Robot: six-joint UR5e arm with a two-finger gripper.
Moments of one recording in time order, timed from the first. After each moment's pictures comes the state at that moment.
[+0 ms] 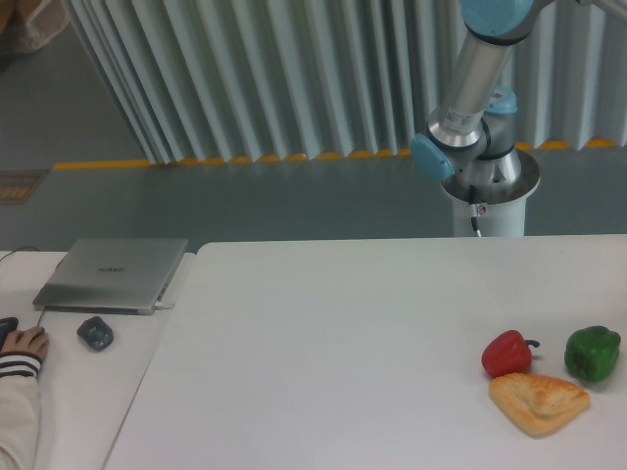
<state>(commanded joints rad) 2.94 -1.97 -1.52 -1.25 1.75 2.80</state>
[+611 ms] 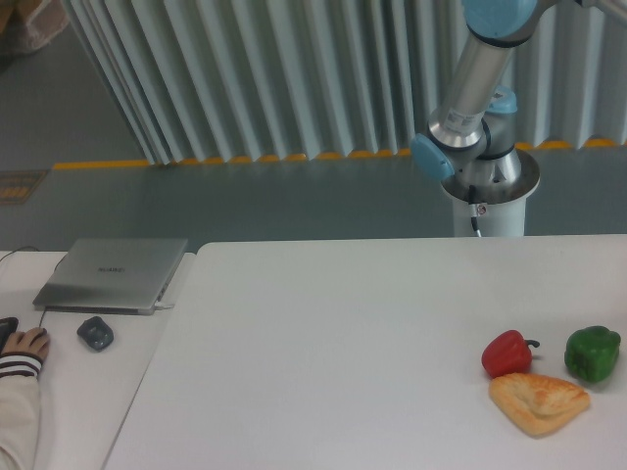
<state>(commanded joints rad) 2.94 -1.99 -1.53 -1.24 1.73 2.79</state>
